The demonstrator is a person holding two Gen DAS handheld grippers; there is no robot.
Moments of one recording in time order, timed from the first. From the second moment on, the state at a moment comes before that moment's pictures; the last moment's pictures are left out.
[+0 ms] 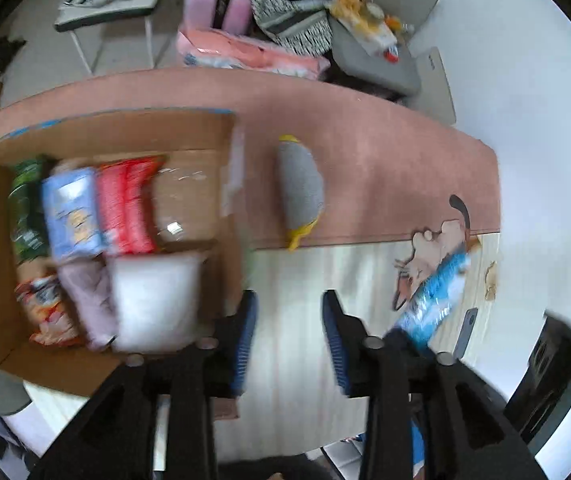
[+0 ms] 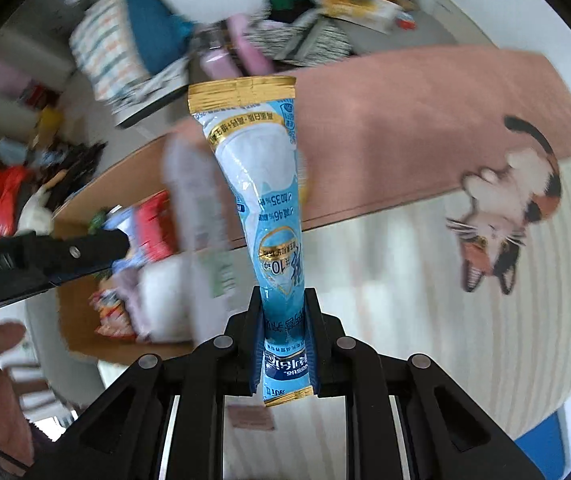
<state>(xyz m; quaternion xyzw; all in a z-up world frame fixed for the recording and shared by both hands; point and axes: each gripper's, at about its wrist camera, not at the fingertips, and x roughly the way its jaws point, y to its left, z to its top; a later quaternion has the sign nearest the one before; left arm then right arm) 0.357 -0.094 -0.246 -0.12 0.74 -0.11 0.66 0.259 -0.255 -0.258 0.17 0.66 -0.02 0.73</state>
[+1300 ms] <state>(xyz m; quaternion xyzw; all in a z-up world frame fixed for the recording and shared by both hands) 0.316 -0.106 -0.193 0.01 0.65 -0.09 0.76 0.252 -0.267 -0.242 0.20 0.65 0.05 0.73</state>
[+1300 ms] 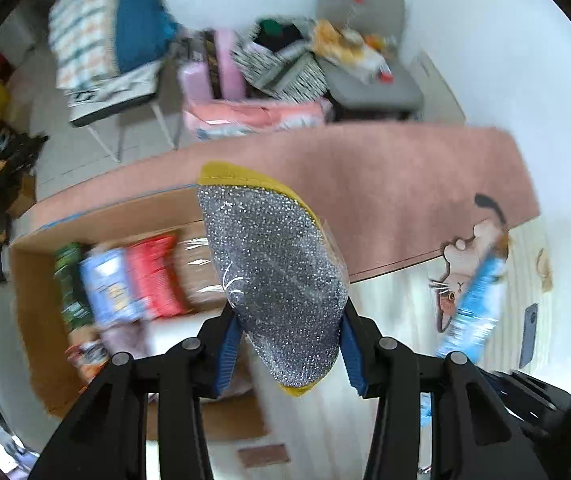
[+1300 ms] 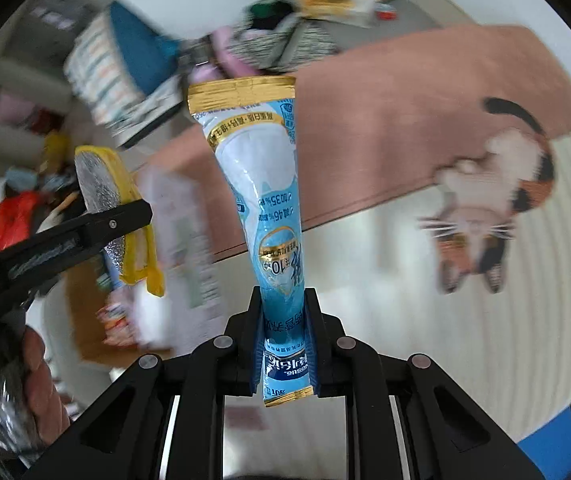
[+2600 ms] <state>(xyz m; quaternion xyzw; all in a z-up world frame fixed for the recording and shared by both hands) 0.260 0.160 -0.285 -0.07 0.70 0.06 0.71 0.300 -0.047 -0.310 0.03 0.70 0.03 0.71</state>
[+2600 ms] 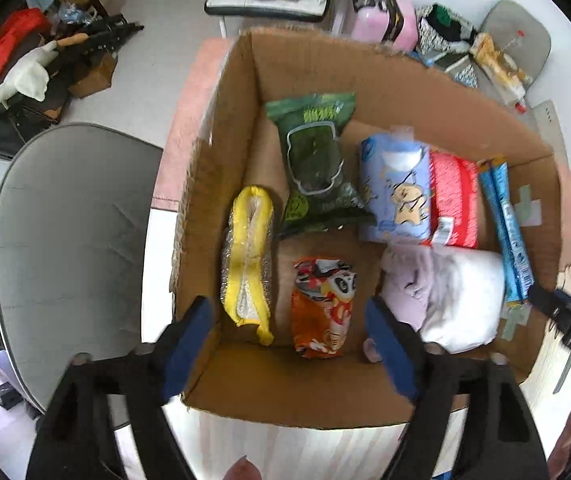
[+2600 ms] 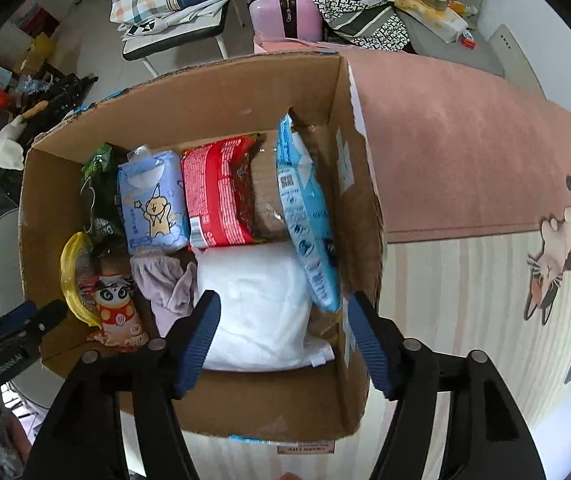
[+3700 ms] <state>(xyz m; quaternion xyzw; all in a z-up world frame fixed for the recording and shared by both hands) 0.162 0.086 -0.126 0.01 0.56 0.04 0.83 0.175 -0.060 -0.143 0.02 0.59 0.03 0.81</state>
